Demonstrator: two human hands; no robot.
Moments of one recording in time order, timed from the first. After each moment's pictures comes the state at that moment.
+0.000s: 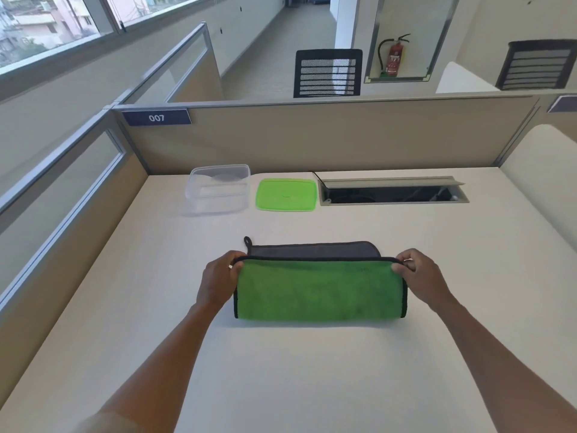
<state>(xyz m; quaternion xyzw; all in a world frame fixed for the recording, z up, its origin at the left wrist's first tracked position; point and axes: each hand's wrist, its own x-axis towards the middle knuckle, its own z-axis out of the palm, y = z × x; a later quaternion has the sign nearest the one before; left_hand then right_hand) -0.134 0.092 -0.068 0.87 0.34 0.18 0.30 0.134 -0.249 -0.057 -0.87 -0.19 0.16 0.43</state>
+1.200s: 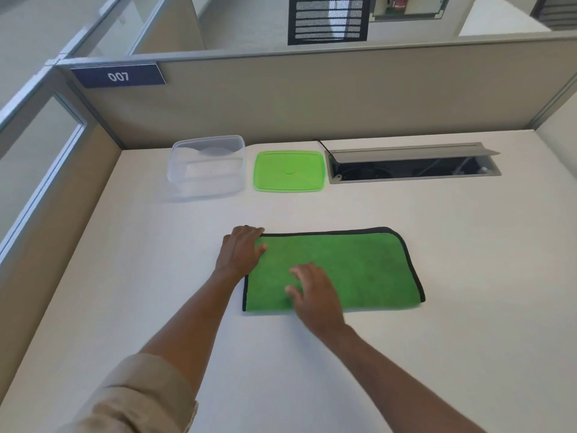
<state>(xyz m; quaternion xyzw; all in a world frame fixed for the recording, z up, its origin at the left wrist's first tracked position) -0.045 0.156 -0.124 0.95 0.26 0.00 0.16 -0.013 -0.064 -0.116 -0.86 -0.39 0.07 0.33</state>
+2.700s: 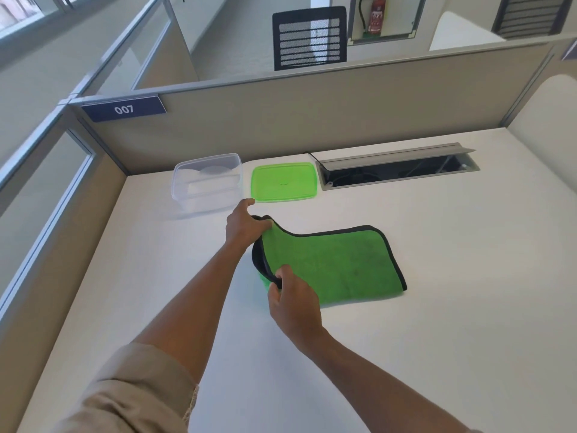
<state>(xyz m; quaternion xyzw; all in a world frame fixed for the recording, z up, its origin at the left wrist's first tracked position) -0.014 0.149 -0.040 0.80 0.42 0.10 0.42 -0.068 -0.035 -0.080 -0.88 -0.31 0.05 0.35</state>
